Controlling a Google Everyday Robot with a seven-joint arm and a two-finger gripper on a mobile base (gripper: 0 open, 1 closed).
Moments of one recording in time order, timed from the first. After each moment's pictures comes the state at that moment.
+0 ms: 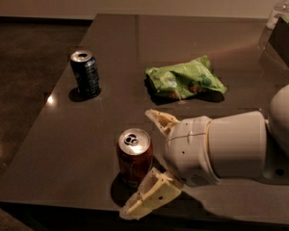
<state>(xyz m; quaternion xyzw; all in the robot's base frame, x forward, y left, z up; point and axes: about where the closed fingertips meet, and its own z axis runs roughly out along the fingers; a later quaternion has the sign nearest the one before) 0.341 0.010 0.893 -0.58 0.67 0.23 0.40</state>
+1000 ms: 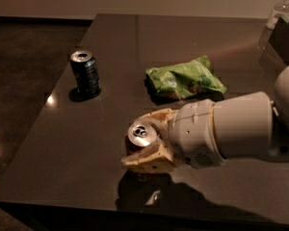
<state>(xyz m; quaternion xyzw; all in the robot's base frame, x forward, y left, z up) 0.358 0.008 0.911 -0.56 0.68 0.25 0.40</state>
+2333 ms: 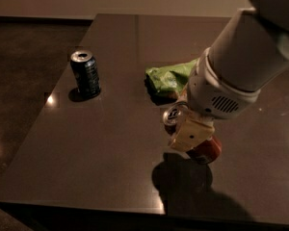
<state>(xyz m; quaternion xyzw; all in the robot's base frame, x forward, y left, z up) 0.380 -0.068 0.931 -0.63 0.76 0.08 0.17</state>
